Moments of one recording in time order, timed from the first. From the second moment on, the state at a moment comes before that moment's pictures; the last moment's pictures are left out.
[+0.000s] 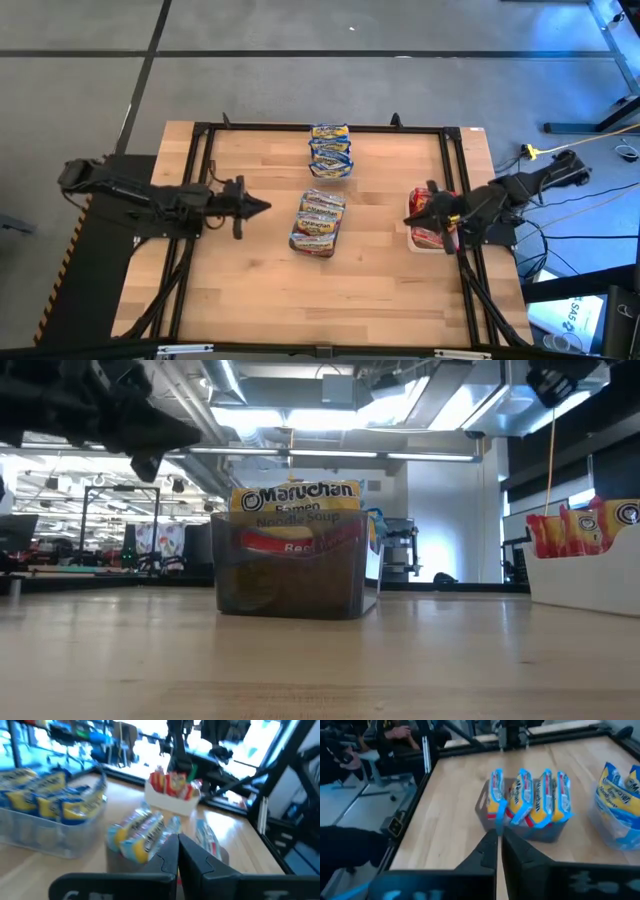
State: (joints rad) left arm -0.14 0.65 0.16 0.42 -0.26 -0.30; right arm 0.43 0.62 0.70 -0.49 0.23 0.31
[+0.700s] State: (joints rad) left arm -0.02 0.23 0.01 0.32 -0.22 -0.22; right arm 0.21 0.11 0.14 0.05 0.14 0.23
